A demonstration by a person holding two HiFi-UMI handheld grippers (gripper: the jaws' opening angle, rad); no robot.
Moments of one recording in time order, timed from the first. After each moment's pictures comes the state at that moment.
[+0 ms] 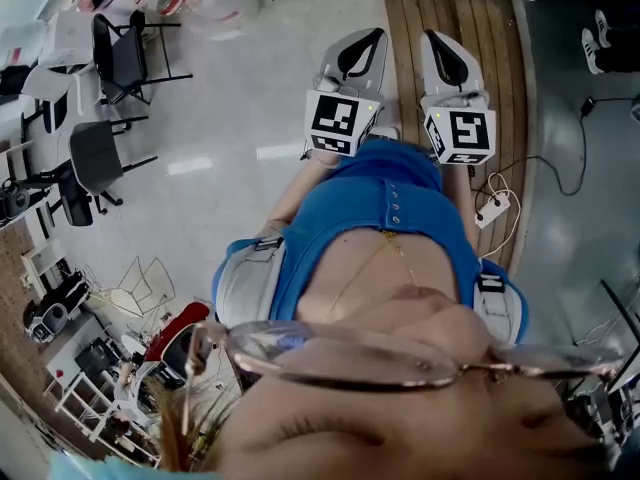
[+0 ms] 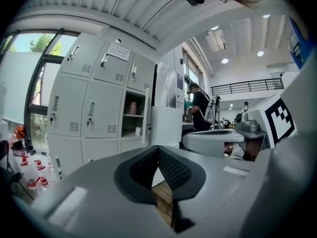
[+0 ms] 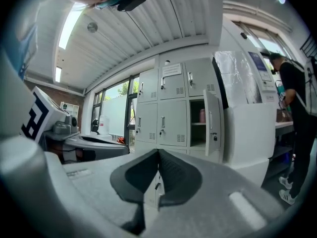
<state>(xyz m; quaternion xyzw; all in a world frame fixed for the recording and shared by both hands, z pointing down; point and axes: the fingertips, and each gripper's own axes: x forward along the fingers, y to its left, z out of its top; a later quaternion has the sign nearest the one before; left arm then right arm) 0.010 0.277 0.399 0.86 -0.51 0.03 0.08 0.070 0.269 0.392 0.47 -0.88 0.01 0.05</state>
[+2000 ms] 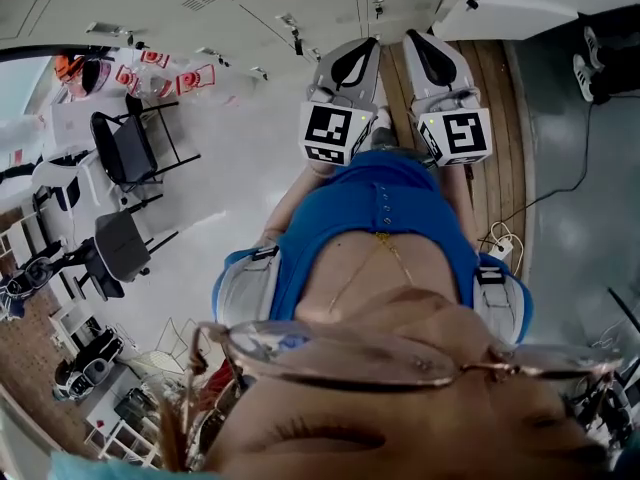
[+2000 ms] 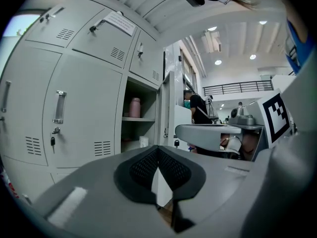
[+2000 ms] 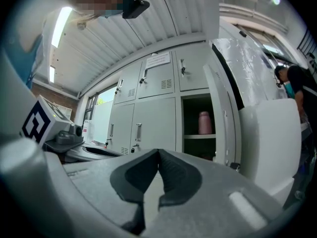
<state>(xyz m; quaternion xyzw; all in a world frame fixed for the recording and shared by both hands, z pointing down) -0.008 -0.054 0.382 0.89 -0.45 0.04 0.07 0.033 -0.059 0.355 0.48 -0.88 -0.01 0.00</state>
